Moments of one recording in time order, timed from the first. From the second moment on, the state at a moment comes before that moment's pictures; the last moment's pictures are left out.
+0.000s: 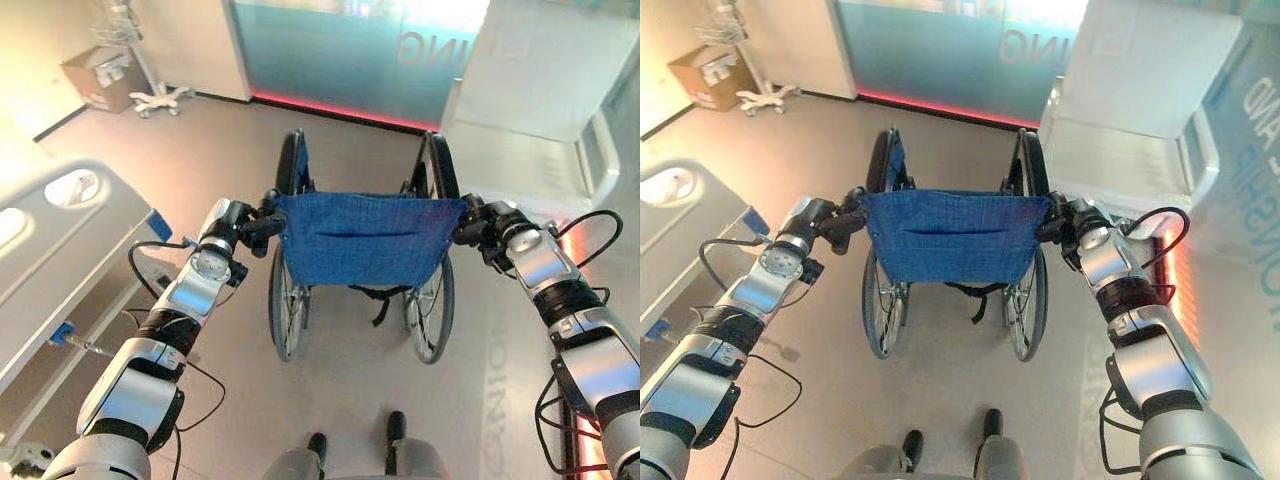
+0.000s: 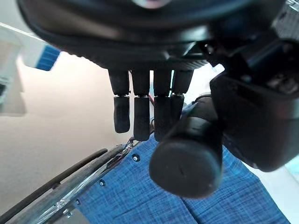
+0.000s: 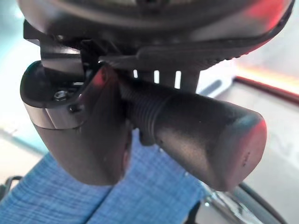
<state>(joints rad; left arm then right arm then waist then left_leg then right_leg) -0.69 0.59 -0.37 0.61 -0.05 0.26 0.08 -0.89 -0.61 0.40 0.78 -0.04 0.49 0.08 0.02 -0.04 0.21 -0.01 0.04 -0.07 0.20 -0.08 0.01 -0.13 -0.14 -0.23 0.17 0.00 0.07</state>
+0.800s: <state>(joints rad) -0.48 0.56 -0.32 0.52 -0.05 0.20 0.02 -0.83 -0.63 0.45 0.84 -0.11 0.43 0.11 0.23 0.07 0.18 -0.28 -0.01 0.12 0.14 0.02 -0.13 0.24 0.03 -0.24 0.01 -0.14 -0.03</state>
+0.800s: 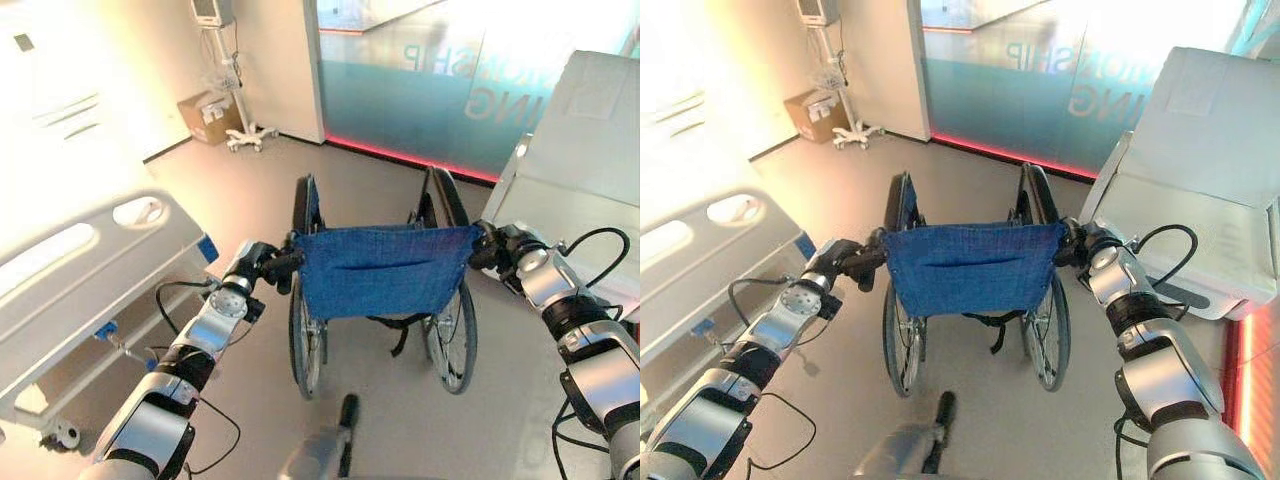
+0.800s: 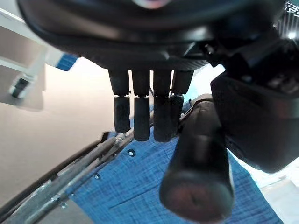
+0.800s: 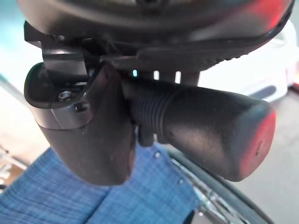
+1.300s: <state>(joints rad) -0.52 0.60 -0.35 0.50 -0.03 0.14 0.04 -0.84 -0.57 0.43 1.00 -0.13 0.38 0.08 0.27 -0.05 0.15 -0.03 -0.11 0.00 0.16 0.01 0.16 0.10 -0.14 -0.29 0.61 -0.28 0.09</state>
